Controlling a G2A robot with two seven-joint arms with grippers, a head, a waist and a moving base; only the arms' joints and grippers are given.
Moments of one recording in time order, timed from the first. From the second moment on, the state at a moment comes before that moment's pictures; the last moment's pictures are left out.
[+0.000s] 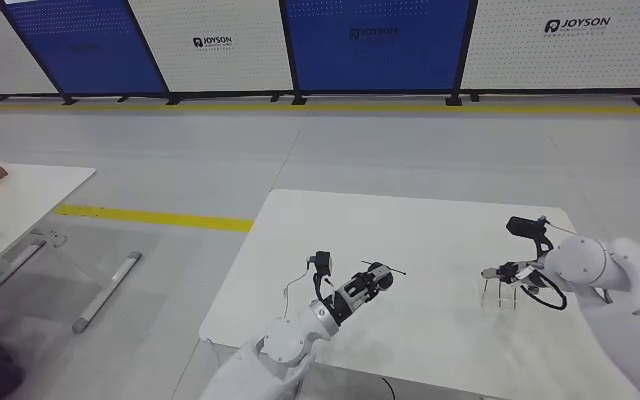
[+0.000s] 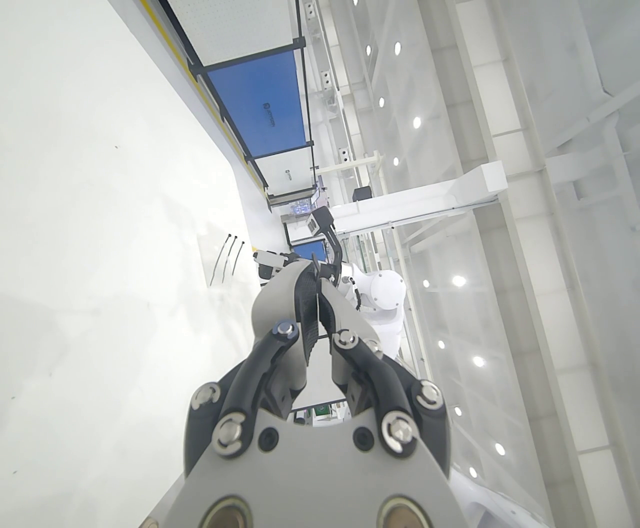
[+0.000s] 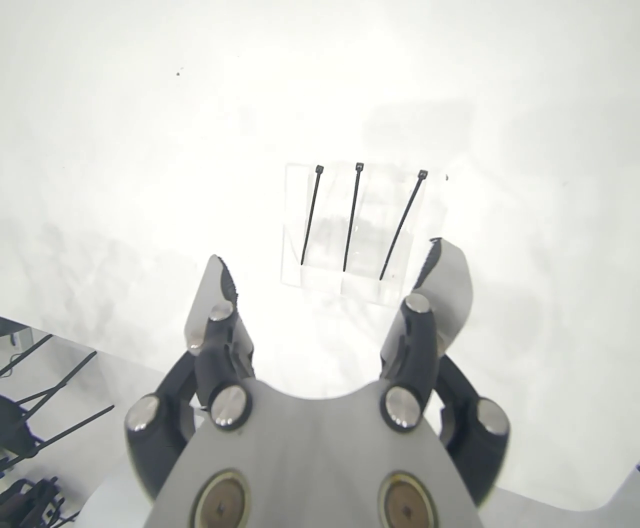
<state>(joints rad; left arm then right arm) 1.49 -1.22 -1.03 -1.68 -0.27 -0.21 -0.20 -0.81 -0.95 0.98 -1.34 -0.60 0.28 1.31</state>
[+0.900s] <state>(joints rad) 1.49 -1.22 -1.03 -1.68 -0.27 -0.21 -0.20 -0.71 -1.02 0.84 -1.12 -0.62 0.31 1.31</state>
